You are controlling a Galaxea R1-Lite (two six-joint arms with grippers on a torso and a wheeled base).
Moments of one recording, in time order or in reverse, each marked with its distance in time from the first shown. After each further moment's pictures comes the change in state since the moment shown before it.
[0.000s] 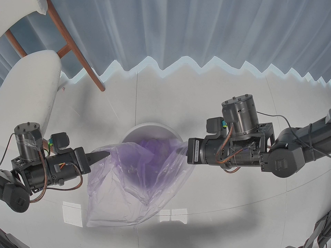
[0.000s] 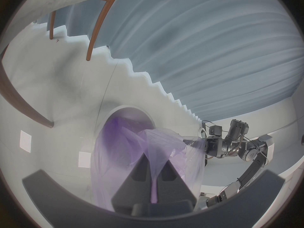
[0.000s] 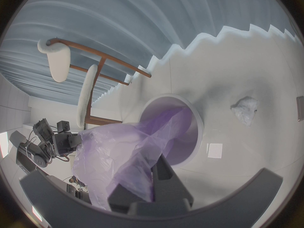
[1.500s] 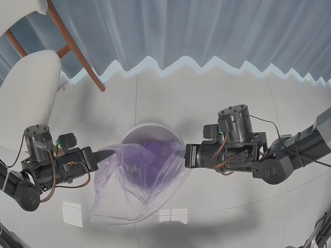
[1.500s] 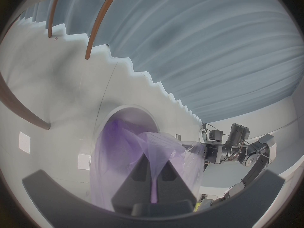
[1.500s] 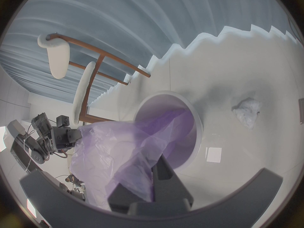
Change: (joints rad) left arm 0.000 0.129 0.007 -0.156 0.004 -0.006; right arm -0.014 0.064 0.059 -0.144 -0.003 -0.035
